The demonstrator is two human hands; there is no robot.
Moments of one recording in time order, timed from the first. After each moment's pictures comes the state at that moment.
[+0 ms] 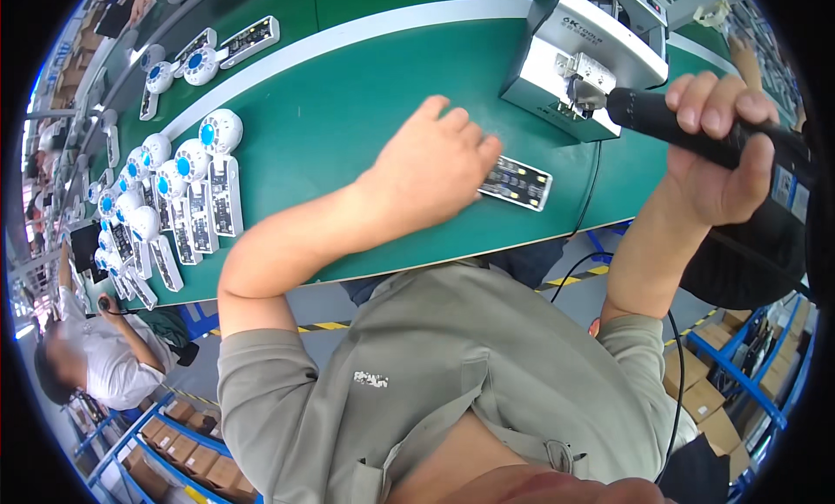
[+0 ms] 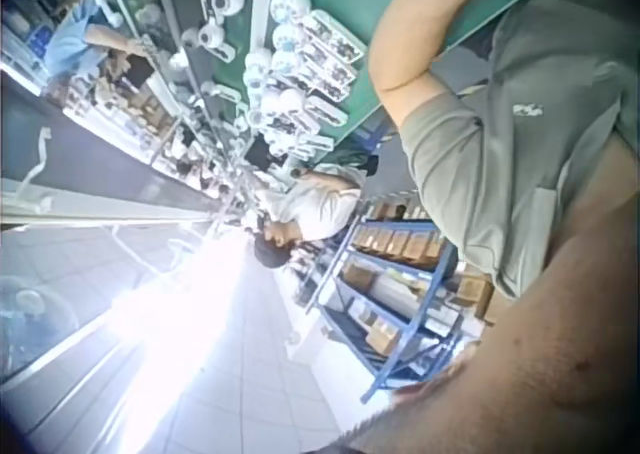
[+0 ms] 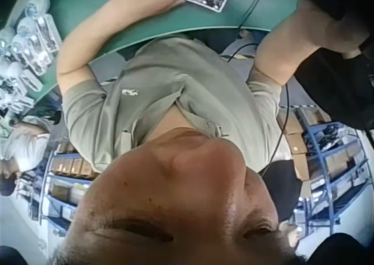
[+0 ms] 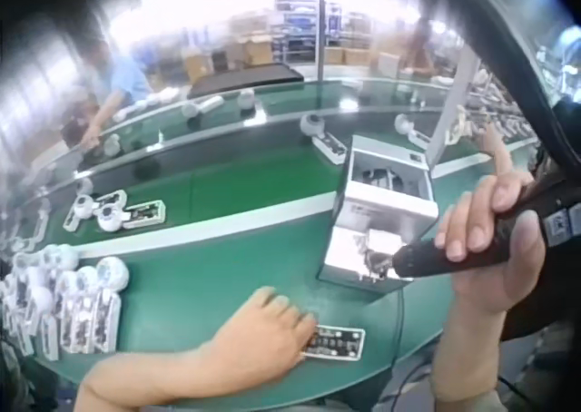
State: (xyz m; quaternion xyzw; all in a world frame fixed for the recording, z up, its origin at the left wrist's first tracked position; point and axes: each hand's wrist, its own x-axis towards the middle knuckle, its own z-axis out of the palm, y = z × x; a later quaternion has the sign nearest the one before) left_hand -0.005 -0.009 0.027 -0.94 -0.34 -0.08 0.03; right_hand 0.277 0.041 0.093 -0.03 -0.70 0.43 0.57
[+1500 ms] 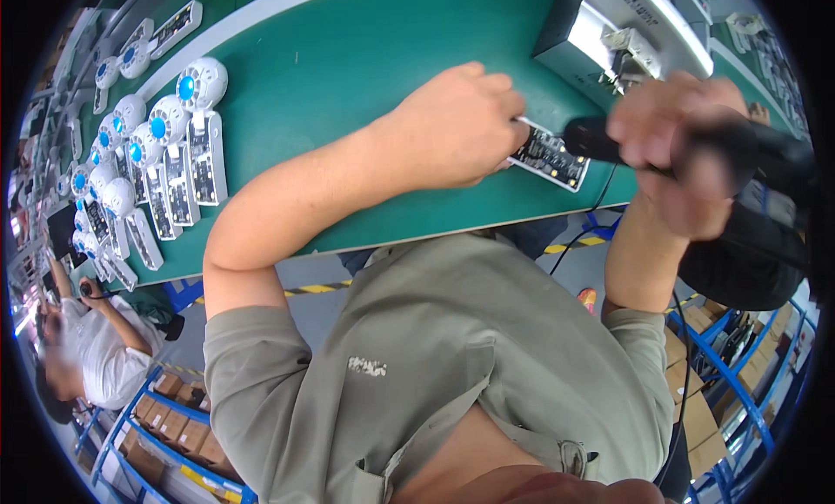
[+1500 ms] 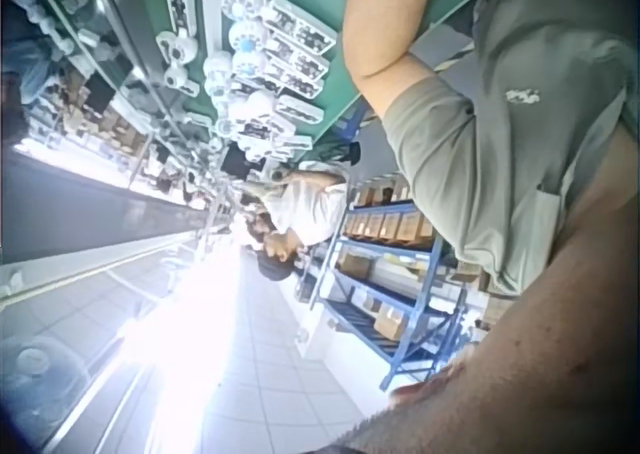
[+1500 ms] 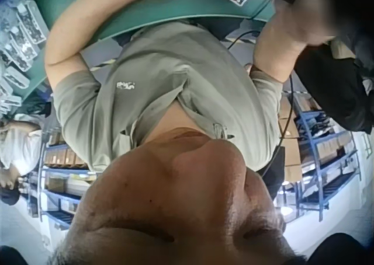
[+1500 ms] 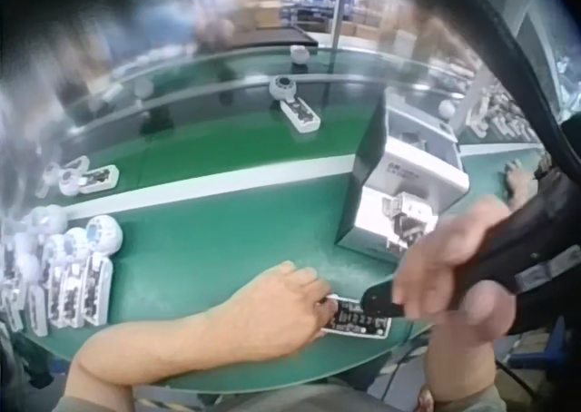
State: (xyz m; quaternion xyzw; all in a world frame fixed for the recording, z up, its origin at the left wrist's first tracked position) left_hand -0.008 -0.001 0.000 -0.95 -0.25 -0.16 -0.13; right_hand 0.216 0.007 0.063 -0.12 -0.68 0.53 0.49
